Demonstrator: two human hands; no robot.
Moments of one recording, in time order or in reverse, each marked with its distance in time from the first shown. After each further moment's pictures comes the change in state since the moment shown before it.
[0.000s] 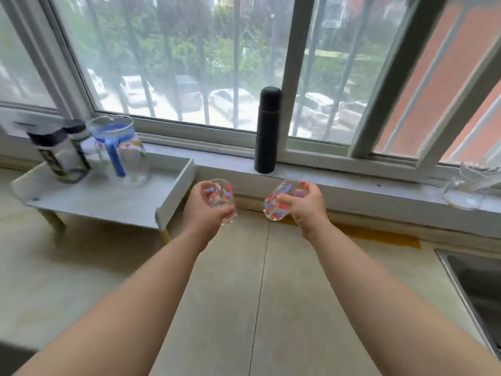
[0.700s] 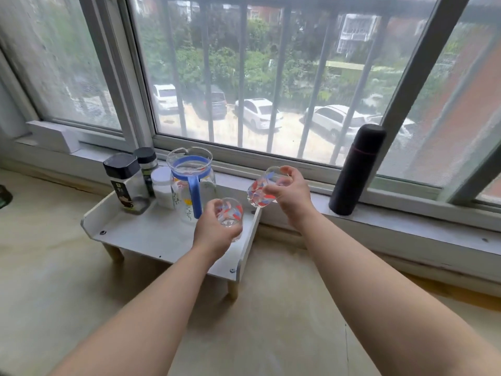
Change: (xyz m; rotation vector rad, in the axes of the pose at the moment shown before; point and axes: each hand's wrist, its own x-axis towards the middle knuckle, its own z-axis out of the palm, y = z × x) left_hand 0.140 -0.029 -0.148 0.193 0.018 -0.035; right_hand 0.073 -0.069 0.249 -0.007 -0.175 -0.158
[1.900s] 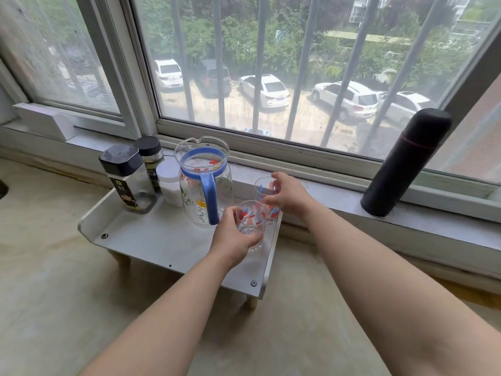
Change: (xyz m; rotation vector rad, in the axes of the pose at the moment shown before) left_hand 0.049 -0.031 0.005 -0.027 -0.178 -0.140; right_hand 0.067 0.036 0.051 -0.625 -0.317 0.003
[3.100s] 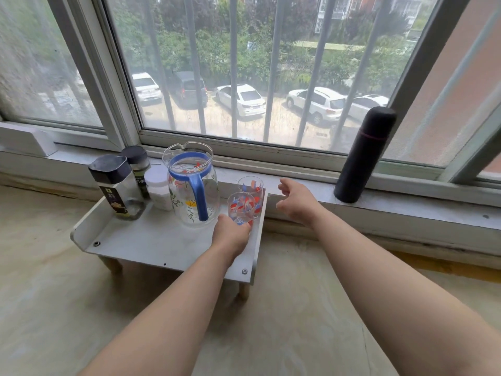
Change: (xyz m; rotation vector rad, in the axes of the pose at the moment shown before) left_hand -0.015 0.011 0.018 0.031 0.022 -0.189; right_hand -0.061 0.019 -0.023 0.024 0.132 0.104
